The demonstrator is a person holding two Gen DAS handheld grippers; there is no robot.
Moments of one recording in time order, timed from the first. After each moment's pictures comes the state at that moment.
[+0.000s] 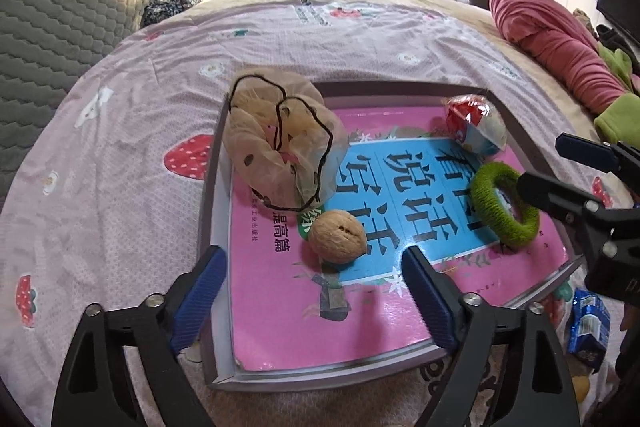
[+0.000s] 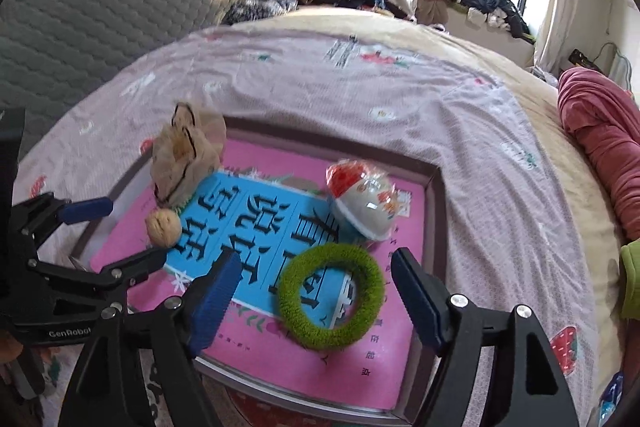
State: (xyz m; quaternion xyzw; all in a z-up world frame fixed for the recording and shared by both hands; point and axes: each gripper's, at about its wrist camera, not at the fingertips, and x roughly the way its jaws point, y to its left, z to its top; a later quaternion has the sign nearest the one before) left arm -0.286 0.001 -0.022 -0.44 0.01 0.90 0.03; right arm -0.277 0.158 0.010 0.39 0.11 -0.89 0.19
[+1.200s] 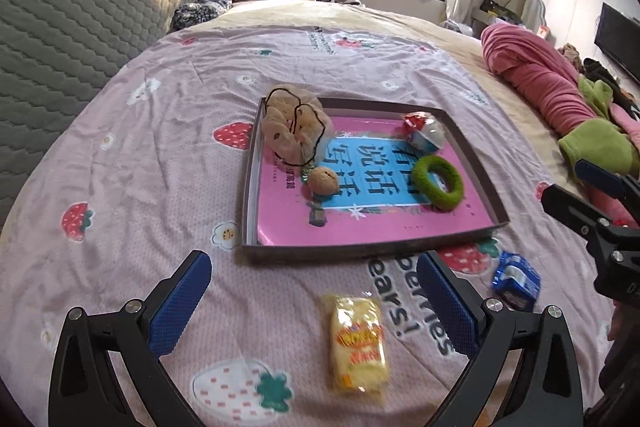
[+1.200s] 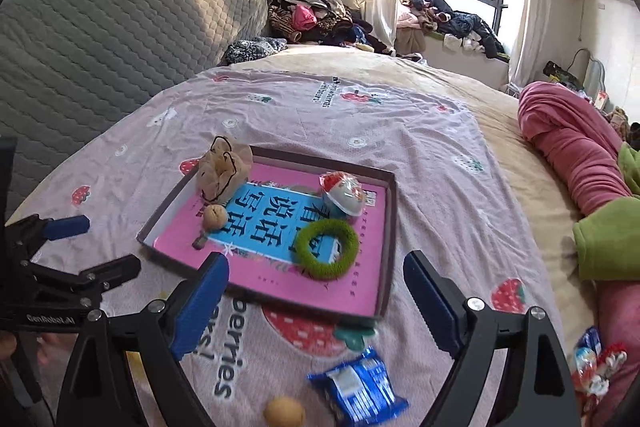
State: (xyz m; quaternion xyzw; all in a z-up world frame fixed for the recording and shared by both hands) left arm -0.165 -0.007 0.045 -0.41 -0.04 0.91 0.02; right arm -0.160 0.194 0.079 0.34 0.10 -0.92 0.17
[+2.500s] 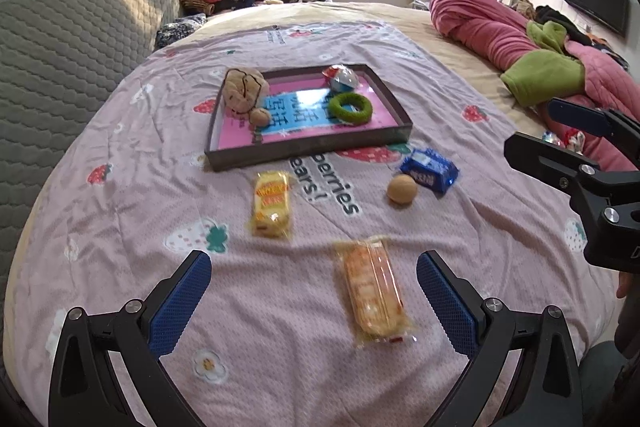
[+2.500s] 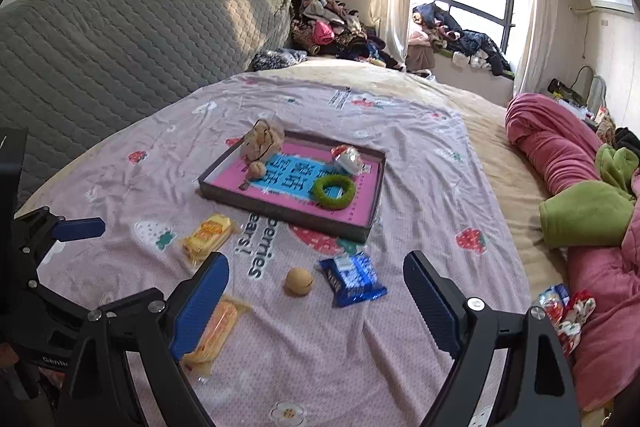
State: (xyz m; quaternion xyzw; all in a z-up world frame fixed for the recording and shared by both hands) left arm 0.001 0.079 0.058 -0.41 0.03 0.91 0.04; right arm -0.013 0.246 0.102 0.32 0.11 -0.92 0.21
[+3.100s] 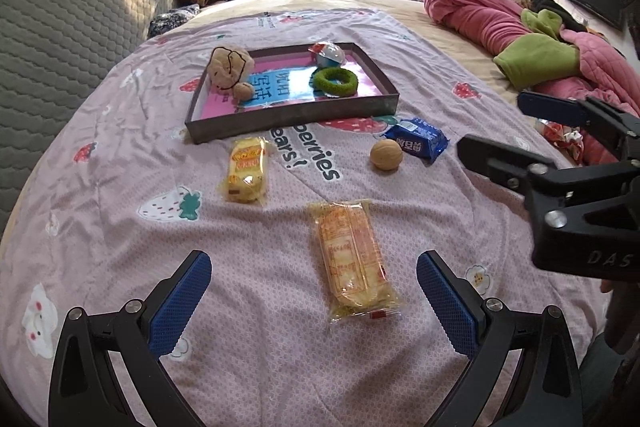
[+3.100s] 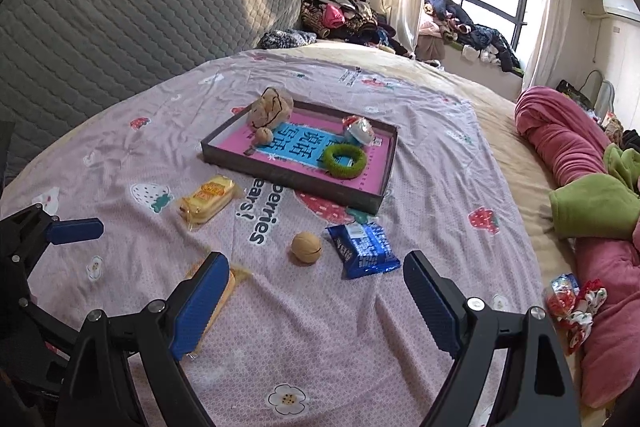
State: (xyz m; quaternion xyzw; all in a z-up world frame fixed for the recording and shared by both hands) left arm 0.014 0.095 0.025 -0.42 0.02 0.91 0.05; right arm -0.013 0.237 0.059 0.34 0.14 -0.91 0.22
